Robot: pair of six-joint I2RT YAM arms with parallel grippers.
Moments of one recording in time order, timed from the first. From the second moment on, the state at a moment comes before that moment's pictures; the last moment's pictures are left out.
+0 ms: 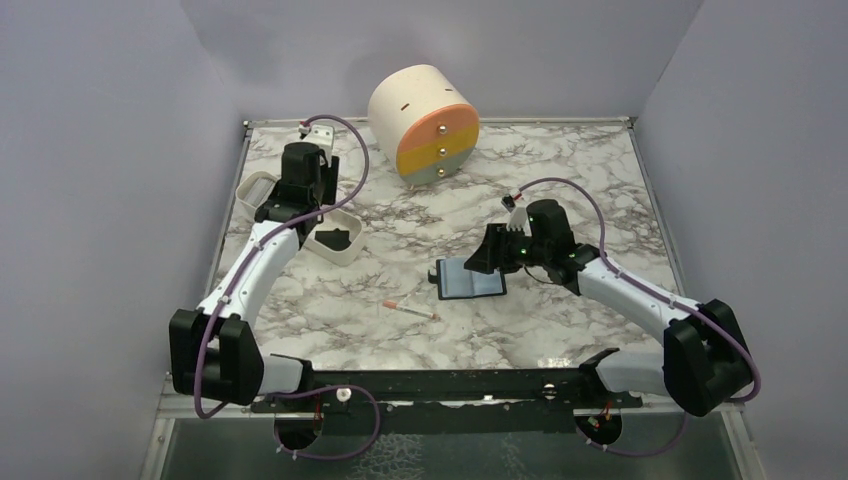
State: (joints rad) left arm -0.20 1.32 1.06 -0.26 -0.24 0.04; right arm 0.49 1.27 0.68 -0.06 -0.46 0.49
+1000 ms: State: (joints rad) left arm 0.11 1.78 1.21 -0.18 -0.26 0.35; right arm 0.49 1.25 0.71 -0.07 -0.47 0.47
